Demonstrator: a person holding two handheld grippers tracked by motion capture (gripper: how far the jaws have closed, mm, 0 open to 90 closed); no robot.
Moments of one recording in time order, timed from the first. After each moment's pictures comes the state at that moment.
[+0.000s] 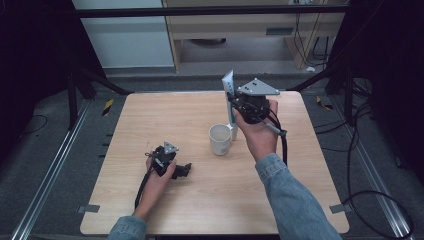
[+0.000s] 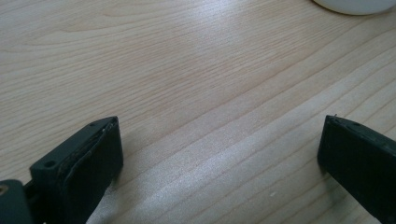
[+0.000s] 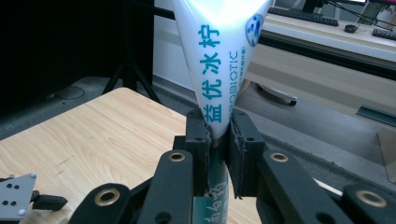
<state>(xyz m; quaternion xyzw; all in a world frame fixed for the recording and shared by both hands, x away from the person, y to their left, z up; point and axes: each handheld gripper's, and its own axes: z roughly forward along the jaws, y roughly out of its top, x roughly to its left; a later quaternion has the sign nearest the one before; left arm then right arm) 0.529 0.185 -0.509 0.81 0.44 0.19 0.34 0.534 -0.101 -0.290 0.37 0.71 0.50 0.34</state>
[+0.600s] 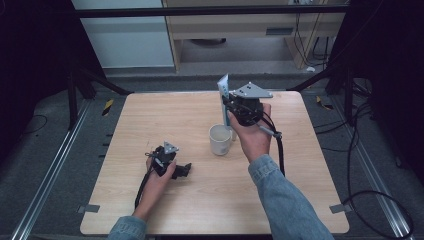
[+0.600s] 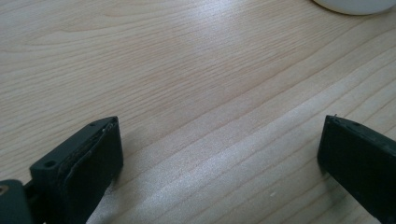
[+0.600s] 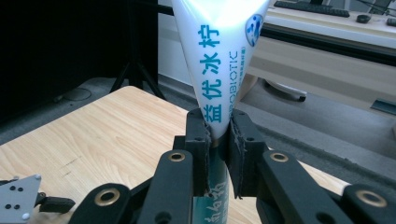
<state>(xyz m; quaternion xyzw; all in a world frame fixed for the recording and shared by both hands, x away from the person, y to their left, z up) 0.529 0.185 -0.509 0.81 0.44 0.19 0.34 0.541 -0.090 -0.306 0.37 0.71 0.50 0.32</state>
